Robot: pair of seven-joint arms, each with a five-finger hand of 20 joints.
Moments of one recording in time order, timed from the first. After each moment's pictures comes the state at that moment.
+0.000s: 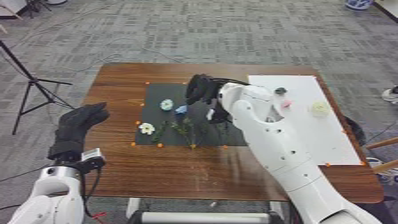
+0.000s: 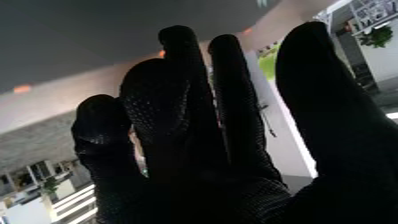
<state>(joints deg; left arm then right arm) 120.7 -52.9 -92.7 -116.3 54.9 23.5 11.6 -60.8 -80.4 60.6 -81.8 -131.9 -29.3 8.3</state>
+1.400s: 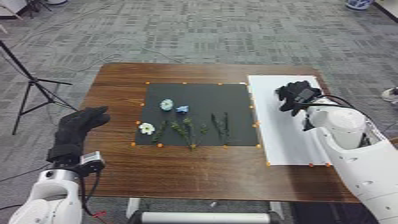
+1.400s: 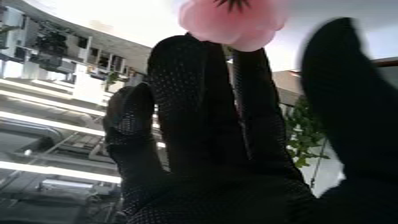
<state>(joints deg) 122.7 -53.2 -93.8 -117.4 56.0 22.6 11.2 -74.7 -54.3 75.2 -84.2 -160.8 -13.8 -7.1</state>
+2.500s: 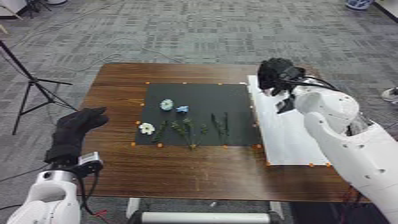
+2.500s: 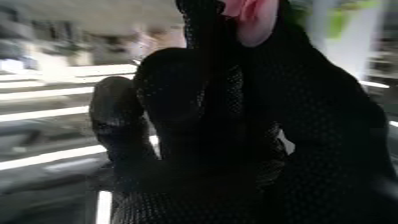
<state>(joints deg) 123.3 -53.5 -94.6 -117.8 55.8 22.5 11.1 -66.4 -50.6 62.5 -94.9 -135.9 -10.0 2.0</state>
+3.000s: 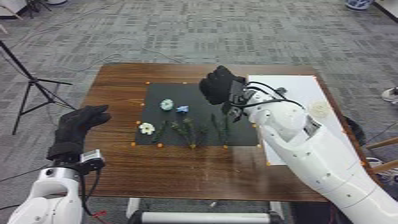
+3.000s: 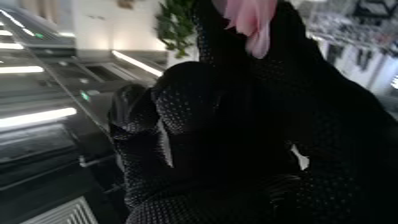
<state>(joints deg) 121.9 -53.3 -93.8 -117.4 55.9 22.2 11.0 -63.6 -60.6 51.1 -90.5 -149.8 3.6 -15.2</state>
